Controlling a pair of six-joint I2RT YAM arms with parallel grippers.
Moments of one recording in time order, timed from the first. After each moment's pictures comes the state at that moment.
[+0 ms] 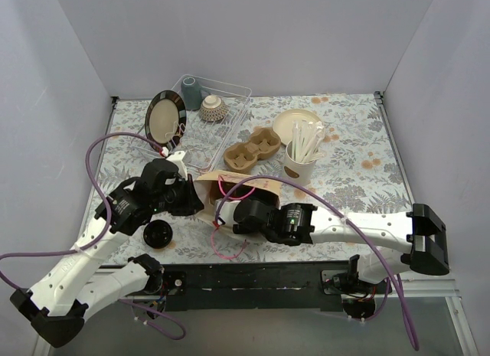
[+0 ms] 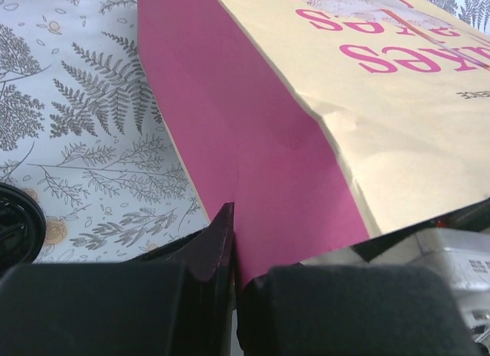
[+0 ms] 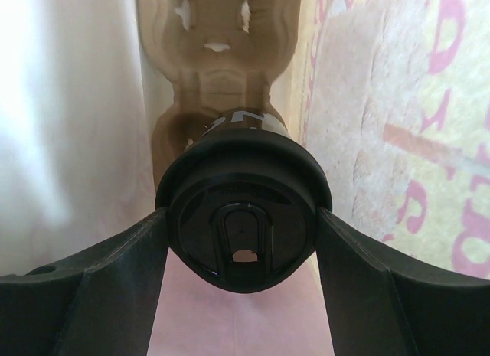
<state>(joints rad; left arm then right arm) -0.66 0.86 1.05 -0.95 0.06 -0.60 1.37 1.38 1.07 -0.53 0.59 -0.49</state>
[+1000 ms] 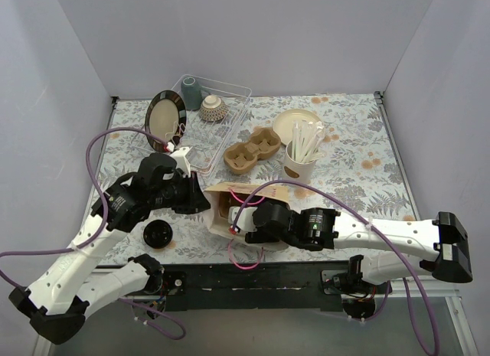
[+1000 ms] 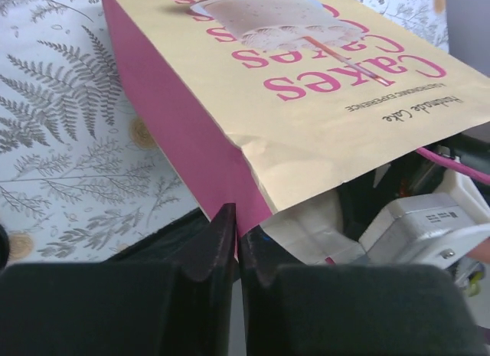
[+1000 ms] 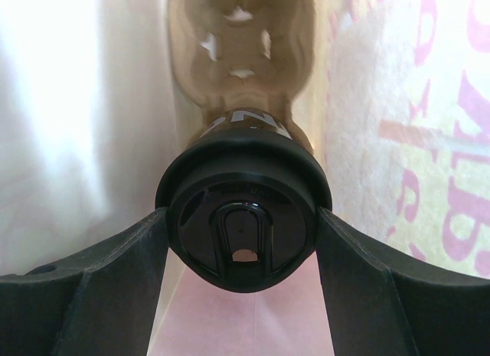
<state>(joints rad) -0.66 0.89 1.12 -0.96 0.19 -0.57 1.37 1.20 0.93 -0.54 0.43 -0.43</state>
